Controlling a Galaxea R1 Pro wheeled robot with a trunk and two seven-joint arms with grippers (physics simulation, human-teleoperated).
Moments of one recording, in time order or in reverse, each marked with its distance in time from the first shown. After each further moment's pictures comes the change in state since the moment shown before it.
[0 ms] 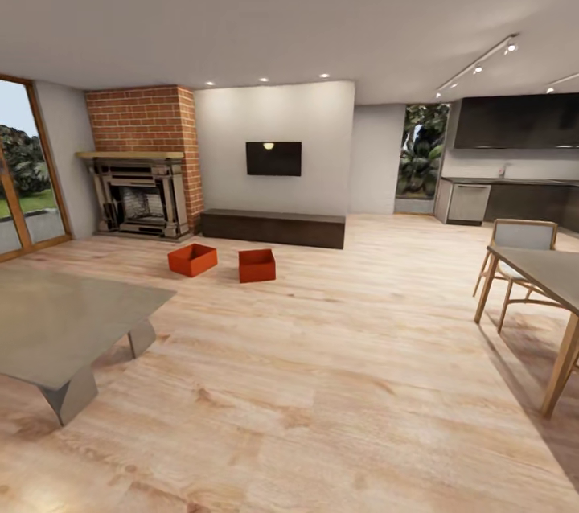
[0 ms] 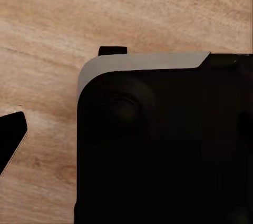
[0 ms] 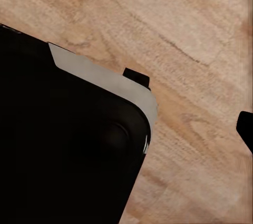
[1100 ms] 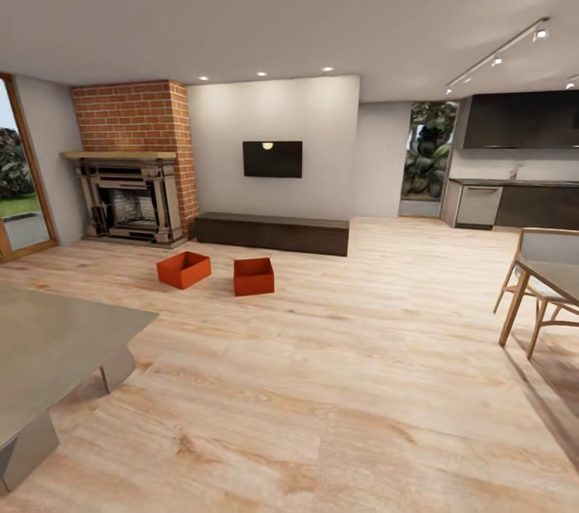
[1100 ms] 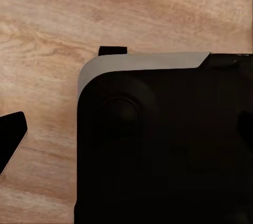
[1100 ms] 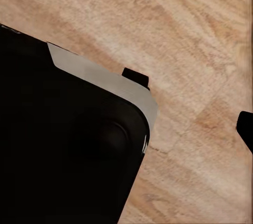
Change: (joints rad) left arm 0.000 0.000 0.000 0.000 0.000 0.000 0.000; right arm 0.000 -0.002 0.000 0.000 -0.001 0.000 0.000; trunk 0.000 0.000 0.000
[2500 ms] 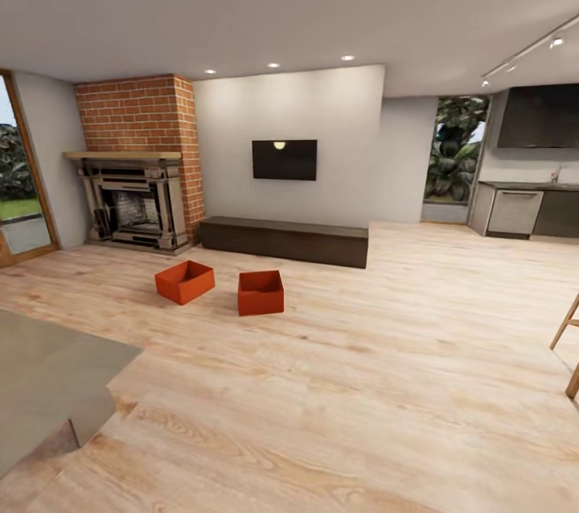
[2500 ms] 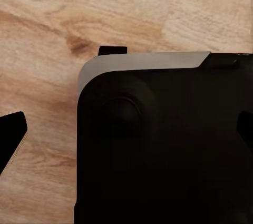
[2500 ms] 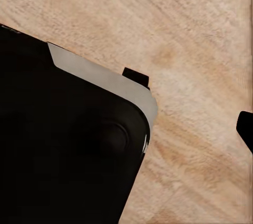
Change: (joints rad) left arm 0.000 0.000 0.000 0.000 0.000 0.000 0.000; right arm 0.000 0.001 -0.001 0.000 -0.001 0.001 0.000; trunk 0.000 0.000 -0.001
